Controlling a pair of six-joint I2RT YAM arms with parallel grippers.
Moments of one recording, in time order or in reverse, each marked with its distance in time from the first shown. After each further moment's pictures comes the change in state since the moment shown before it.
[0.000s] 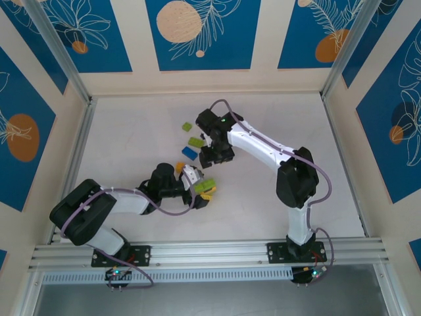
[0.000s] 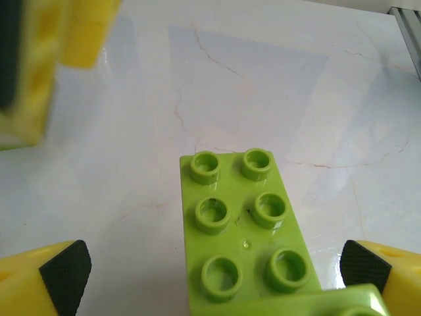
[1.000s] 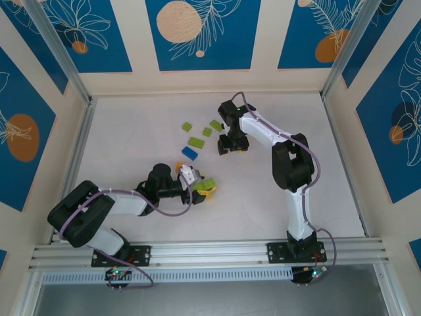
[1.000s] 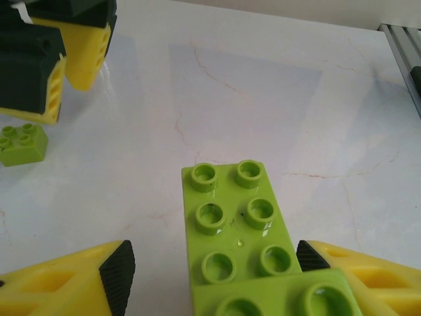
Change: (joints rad) left arm 0.021 -0.022 -0.031 0.069 0.034 -0.010; right arm -0.231 0.177 0.020 0.098 0.023 -0.088
